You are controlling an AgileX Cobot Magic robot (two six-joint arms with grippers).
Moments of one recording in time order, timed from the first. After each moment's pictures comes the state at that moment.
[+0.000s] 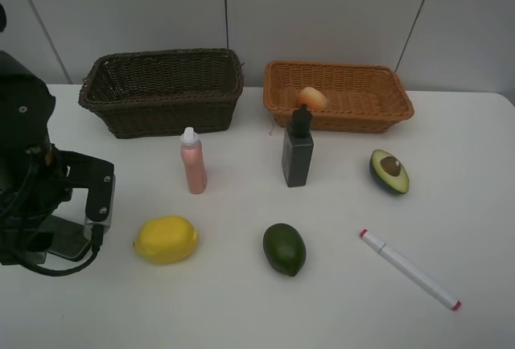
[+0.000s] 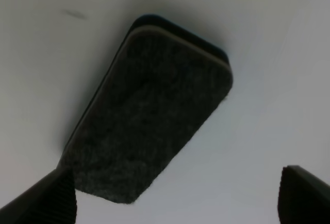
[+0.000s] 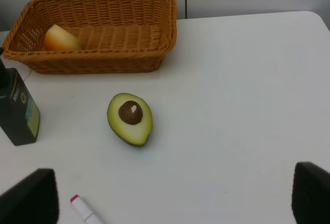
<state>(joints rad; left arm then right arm) -0.36 1.70 -0.73 0.37 0.76 0.73 0.01 0.00 -0.51 -0.03 1.06 0.07</state>
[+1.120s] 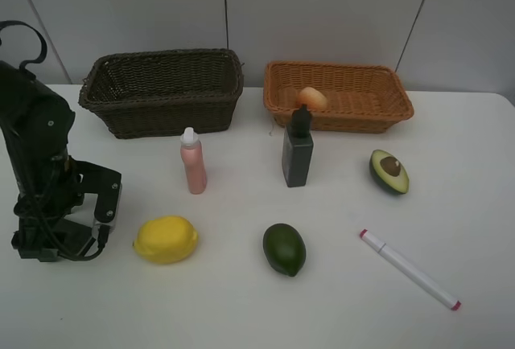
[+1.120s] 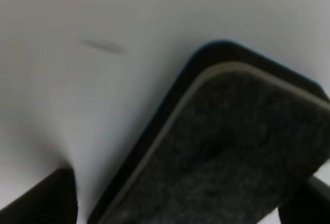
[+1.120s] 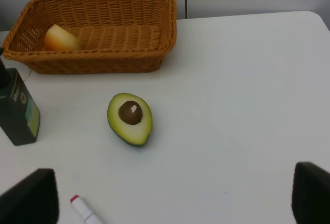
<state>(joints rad) -0.28 1.91 -0.79 0.39 0.62 0.82 0.01 0.00 -0.51 -0.03 1.06 0.07</state>
